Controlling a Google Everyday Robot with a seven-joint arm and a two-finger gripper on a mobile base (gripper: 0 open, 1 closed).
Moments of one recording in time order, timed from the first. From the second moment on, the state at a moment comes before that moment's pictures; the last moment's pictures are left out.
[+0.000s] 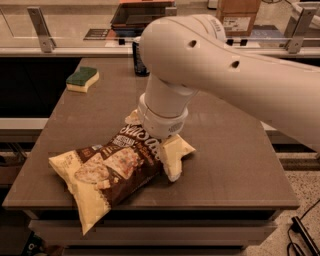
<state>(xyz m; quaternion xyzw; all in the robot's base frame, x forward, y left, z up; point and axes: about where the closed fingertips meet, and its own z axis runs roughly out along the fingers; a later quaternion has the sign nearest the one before) 0.459 0.019 0.831 -0.89 0.45 0.01 0.12</state>
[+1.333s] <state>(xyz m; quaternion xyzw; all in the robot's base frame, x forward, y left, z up) 0.457 0.019 0.833 -0.89 0.45 0.01 0.12</state>
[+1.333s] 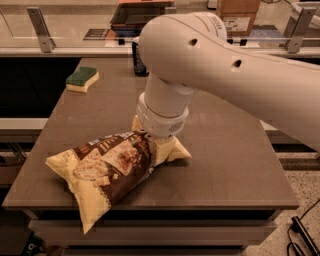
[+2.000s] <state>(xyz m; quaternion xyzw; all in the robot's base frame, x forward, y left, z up) 0.457 0.019 0.835 -0.89 0.45 0.01 0.12</state>
